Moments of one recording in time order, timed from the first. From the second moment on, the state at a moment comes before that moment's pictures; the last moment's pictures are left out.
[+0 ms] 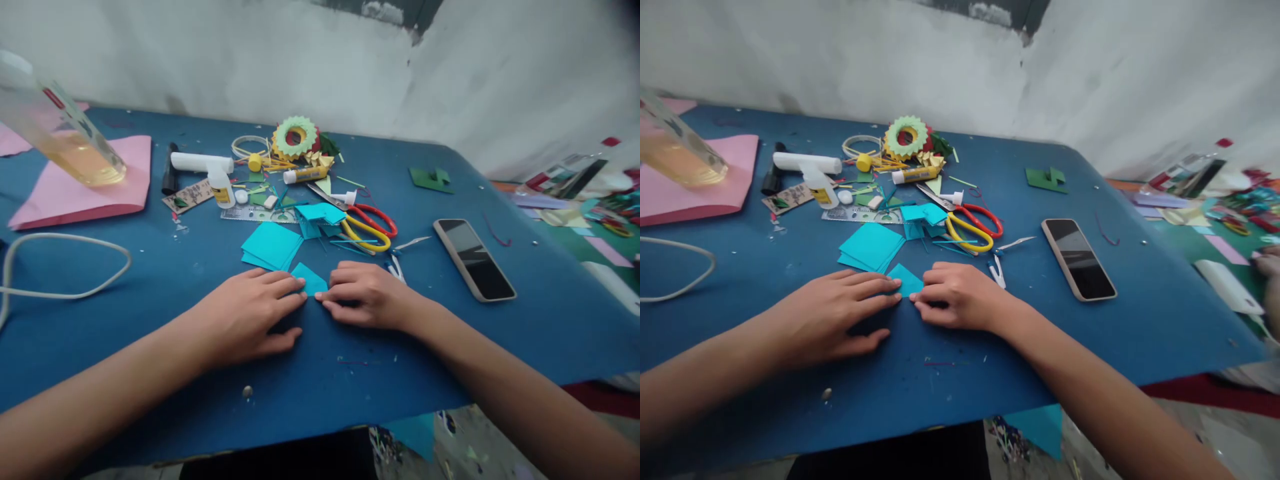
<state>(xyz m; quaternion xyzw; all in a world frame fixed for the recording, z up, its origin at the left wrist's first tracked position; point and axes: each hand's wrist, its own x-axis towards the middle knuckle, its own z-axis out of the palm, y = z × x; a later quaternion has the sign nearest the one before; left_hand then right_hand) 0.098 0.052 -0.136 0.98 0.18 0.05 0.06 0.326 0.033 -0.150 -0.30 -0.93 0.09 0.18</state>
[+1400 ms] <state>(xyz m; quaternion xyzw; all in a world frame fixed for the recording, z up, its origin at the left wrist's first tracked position) 0.077 0.067 -0.132 0.97 0.12 0.08 0.18 0.309 0.061 -0.115 -0.53 -0.72 0.45 0.03</state>
